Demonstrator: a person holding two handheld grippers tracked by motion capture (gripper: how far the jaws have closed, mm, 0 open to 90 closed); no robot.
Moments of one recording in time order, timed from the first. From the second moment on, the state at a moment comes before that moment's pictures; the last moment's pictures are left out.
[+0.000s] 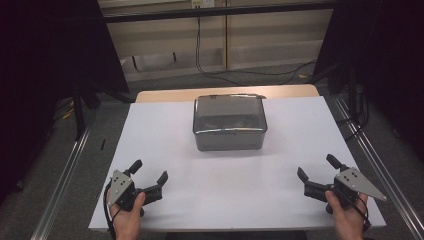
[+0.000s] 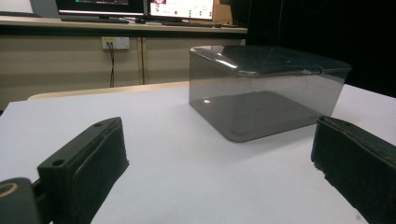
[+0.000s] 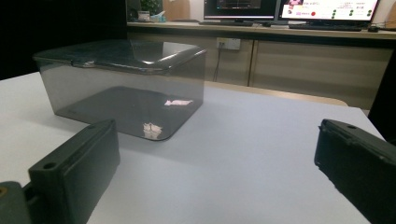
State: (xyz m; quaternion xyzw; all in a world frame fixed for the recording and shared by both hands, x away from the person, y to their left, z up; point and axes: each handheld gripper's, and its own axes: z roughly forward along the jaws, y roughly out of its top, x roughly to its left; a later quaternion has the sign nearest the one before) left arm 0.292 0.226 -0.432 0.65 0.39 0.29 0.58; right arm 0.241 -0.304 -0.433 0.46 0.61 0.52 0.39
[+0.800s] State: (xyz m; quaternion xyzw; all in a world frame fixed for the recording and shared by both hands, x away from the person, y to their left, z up) left arm 0.290 0.221 -0.434 0.66 0.39 0.30 0.57; right arm 0.252 -0.272 -0.434 0.42 0.64 0.53 0.37
